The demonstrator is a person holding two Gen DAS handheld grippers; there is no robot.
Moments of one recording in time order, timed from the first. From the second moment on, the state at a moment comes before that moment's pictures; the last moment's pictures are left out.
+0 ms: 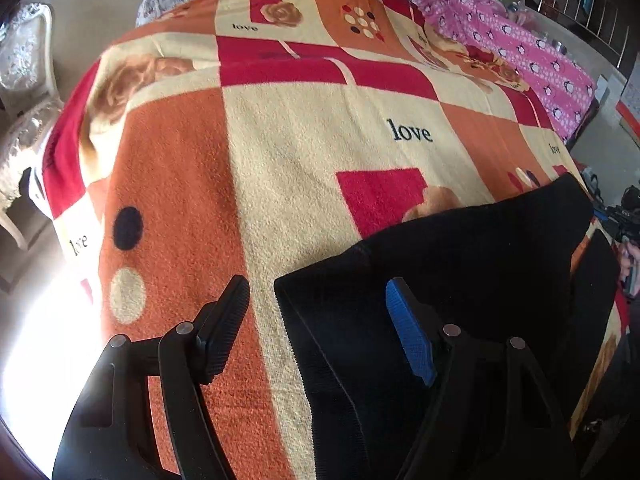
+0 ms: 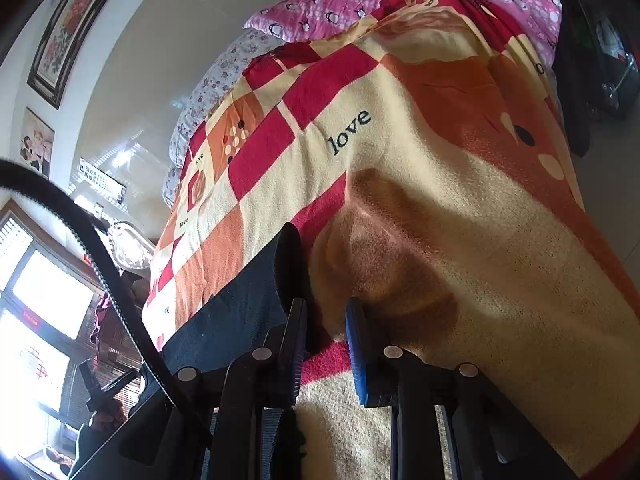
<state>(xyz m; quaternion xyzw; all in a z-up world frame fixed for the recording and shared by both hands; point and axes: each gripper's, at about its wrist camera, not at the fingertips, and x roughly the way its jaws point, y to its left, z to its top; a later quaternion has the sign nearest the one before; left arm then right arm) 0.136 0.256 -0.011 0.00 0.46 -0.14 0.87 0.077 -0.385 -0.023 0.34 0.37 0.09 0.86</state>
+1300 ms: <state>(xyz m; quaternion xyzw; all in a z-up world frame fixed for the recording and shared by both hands) 0.118 0.217 -0.005 0.12 0.47 -0.15 0.86 0.071 -0.387 -0.024 0.34 0.37 0.09 0.86</state>
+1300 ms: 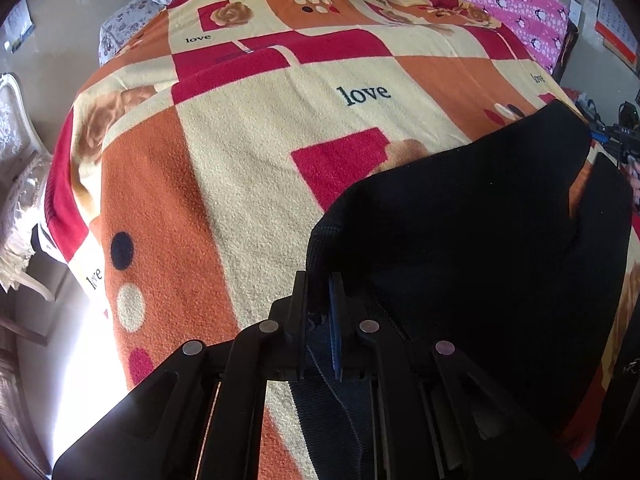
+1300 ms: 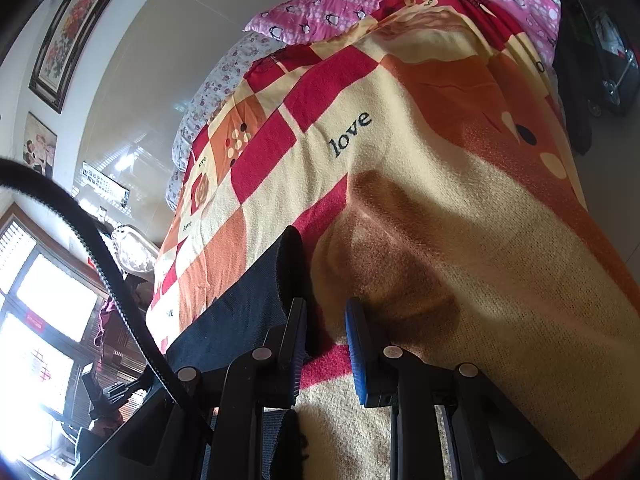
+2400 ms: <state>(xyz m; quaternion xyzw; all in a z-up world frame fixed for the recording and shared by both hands) 0.084 0.203 0.033 0.15 0.37 -0.06 0.92 0.088 -0.391 -0.007 0.35 0.38 0.11 0.85</state>
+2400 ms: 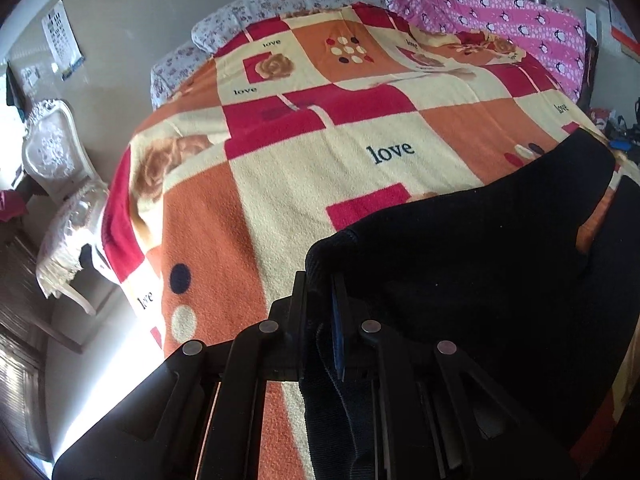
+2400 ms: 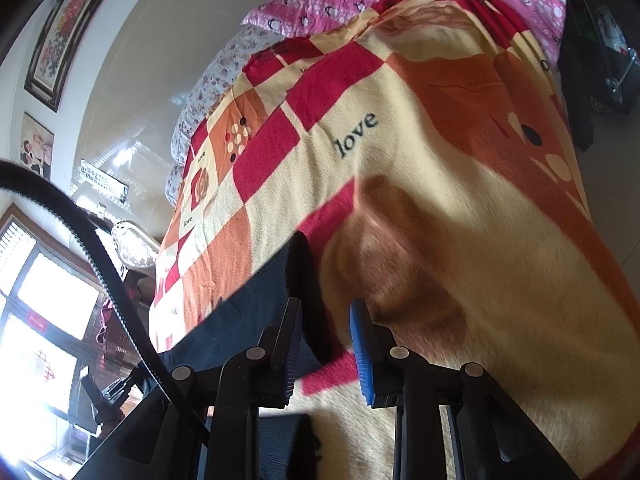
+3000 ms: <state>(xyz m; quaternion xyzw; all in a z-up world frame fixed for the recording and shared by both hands) 0.067 0.184 0.054 0.14 0.34 -0.03 0.93 0.222 -0.346 -0.008 0.26 0.53 0.19 0.78</state>
